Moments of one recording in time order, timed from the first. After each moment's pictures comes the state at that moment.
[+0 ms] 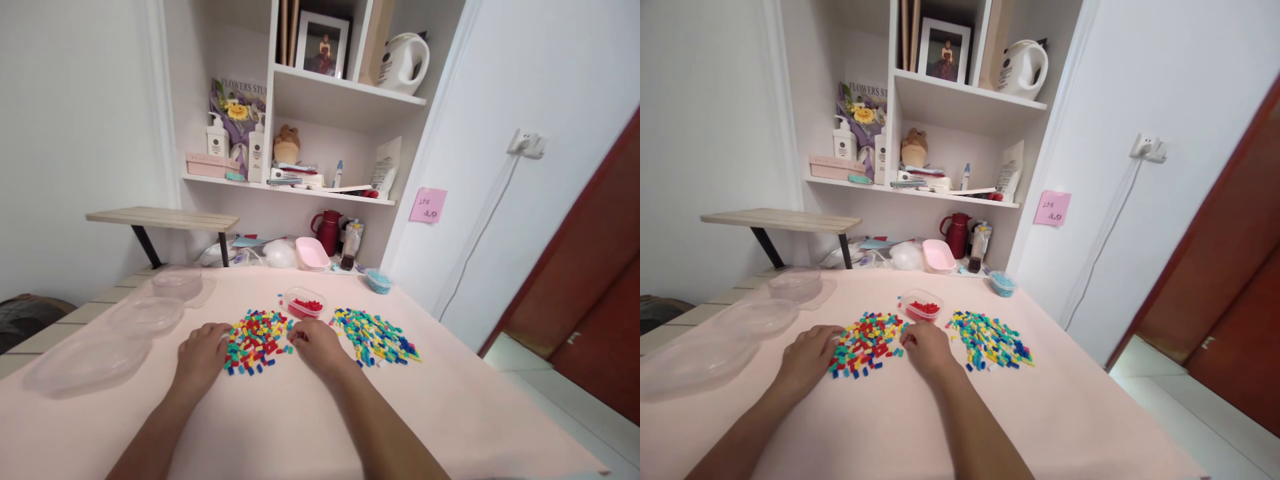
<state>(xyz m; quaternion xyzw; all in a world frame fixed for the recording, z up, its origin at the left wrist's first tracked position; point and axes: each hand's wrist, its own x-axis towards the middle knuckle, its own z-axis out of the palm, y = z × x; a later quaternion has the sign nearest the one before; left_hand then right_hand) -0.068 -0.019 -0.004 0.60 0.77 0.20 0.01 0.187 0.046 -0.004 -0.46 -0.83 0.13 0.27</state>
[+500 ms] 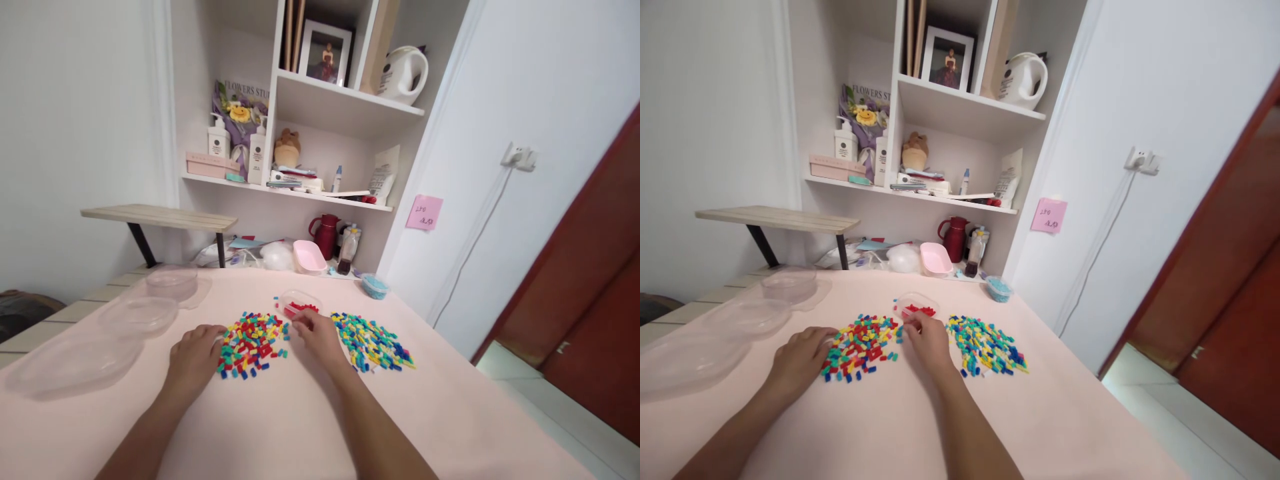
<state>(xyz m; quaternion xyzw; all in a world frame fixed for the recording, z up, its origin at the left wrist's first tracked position) -0.069 -0.017 -0.008 0.60 0.77 0.20 0.02 0.188 0.054 -0.001 -0.46 -0.74 0.20 0.44</state>
